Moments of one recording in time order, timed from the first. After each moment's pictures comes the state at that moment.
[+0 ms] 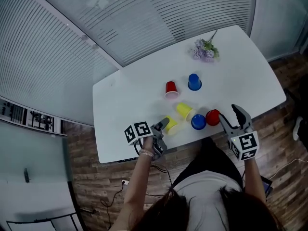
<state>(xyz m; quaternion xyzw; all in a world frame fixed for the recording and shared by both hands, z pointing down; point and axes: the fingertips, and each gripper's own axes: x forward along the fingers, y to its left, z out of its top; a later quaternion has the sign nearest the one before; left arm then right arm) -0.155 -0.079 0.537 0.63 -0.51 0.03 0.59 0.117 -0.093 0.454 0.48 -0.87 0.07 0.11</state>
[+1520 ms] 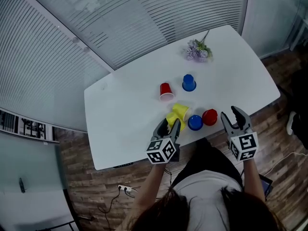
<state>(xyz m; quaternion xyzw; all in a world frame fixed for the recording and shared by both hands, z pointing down) -0.097 -0.090 0.521 0.79 -0.54 0.03 0.27 0.135 -0.088 0.461 0.53 -0.83 0.08 0.13</state>
